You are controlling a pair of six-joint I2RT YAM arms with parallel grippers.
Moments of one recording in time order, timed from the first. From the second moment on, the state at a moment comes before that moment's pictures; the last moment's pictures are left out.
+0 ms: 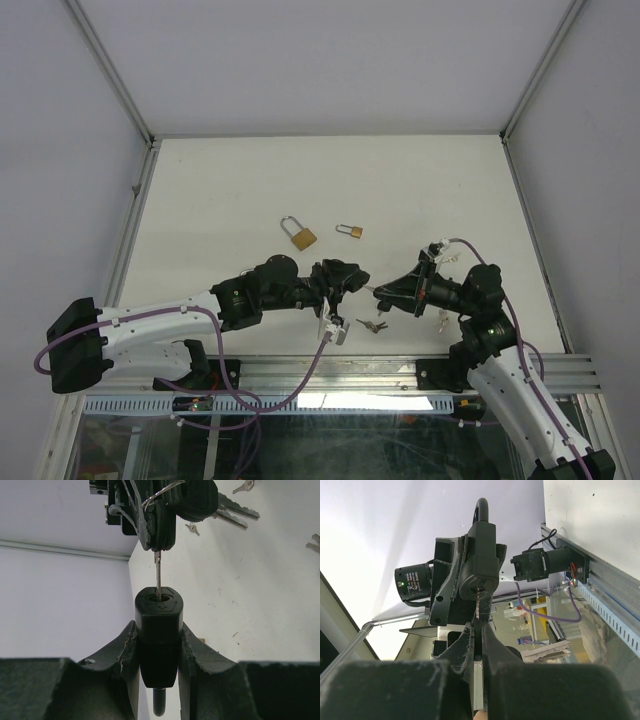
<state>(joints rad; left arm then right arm) -1.15 1.13 0.67 0.21 0.22 1.24 0.33 0.38 0.24 0.02 -0.90 1.68</state>
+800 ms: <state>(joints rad) -1.14 1.16 0.67 0.26 0.18 1.28 0.33 0.44 0.23 0.12 -0.89 1.72</state>
